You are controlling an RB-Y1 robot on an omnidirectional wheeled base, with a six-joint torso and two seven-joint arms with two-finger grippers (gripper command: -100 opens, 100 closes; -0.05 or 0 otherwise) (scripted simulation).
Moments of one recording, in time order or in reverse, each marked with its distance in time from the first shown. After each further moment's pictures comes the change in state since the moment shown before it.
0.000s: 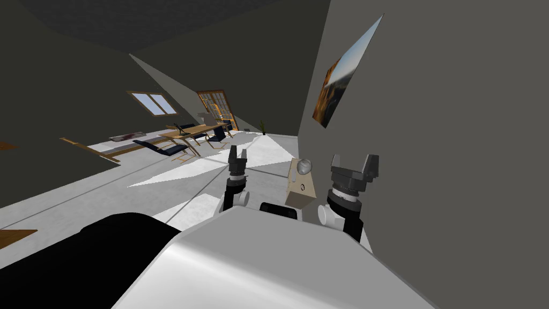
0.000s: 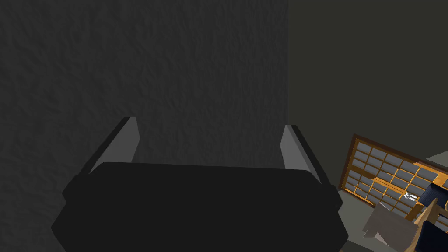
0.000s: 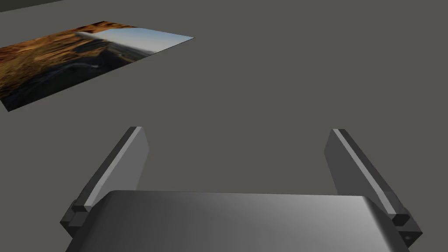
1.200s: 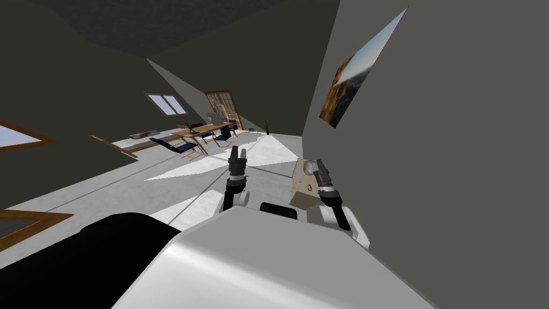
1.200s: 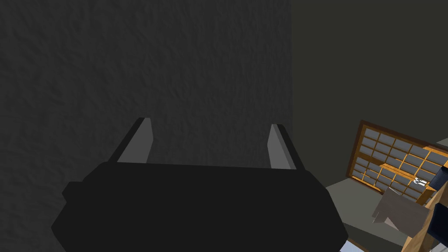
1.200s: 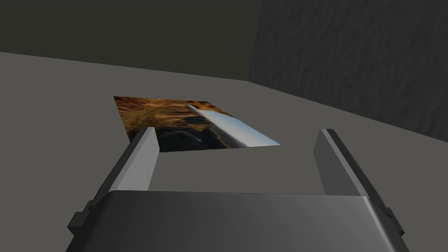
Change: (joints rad) left arm 0.000 0.000 0.000 0.000 0.000 0.000 0.000; right arm -0.129 -0.279 0.044 0.287 0.152 0.190 0.027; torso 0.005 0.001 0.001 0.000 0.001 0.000
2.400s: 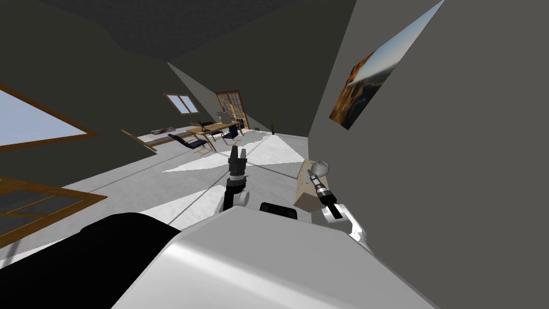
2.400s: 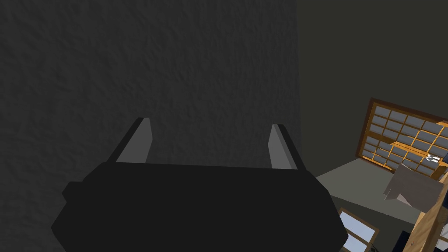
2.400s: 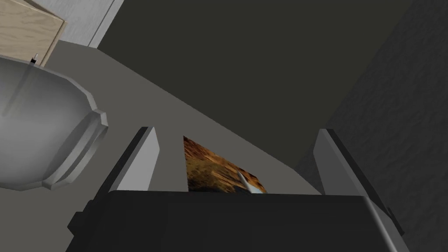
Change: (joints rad) left arm 0.000 0.000 0.000 0.000 0.000 0.000 0.000; right arm -0.116 -0.160 0.062 0.332 0.154 0.210 0.031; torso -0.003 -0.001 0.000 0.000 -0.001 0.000
